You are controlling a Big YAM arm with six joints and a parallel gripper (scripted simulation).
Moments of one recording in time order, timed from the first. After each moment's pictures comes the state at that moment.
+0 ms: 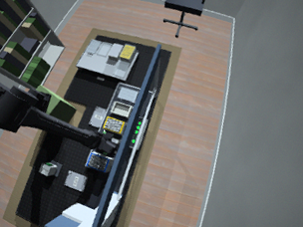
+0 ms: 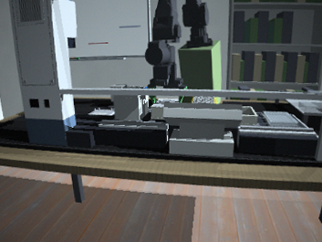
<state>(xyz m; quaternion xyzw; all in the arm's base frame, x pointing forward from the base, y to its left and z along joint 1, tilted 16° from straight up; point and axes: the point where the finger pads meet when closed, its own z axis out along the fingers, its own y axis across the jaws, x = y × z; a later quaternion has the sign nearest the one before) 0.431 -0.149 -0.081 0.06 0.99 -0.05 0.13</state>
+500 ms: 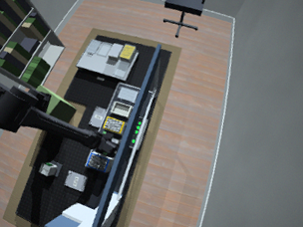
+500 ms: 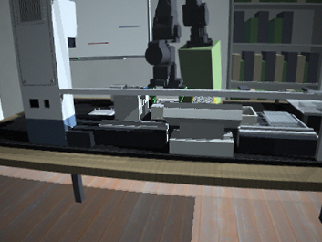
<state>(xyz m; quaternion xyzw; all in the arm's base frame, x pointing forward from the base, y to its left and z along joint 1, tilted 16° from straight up) 0.431 -0.150 -0.081 0.06 0.99 -0.05 0.13</state>
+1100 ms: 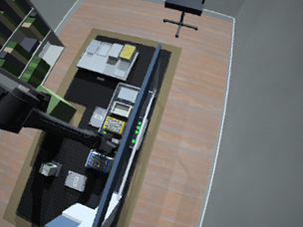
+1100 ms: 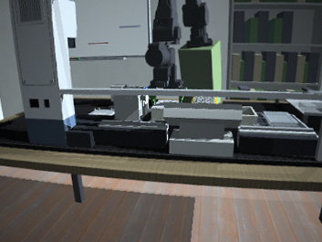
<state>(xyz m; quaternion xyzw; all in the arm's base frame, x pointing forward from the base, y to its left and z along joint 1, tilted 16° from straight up) 0.432 -0.150 -0.086 0.06 0.99 -0.05 0.13</state>
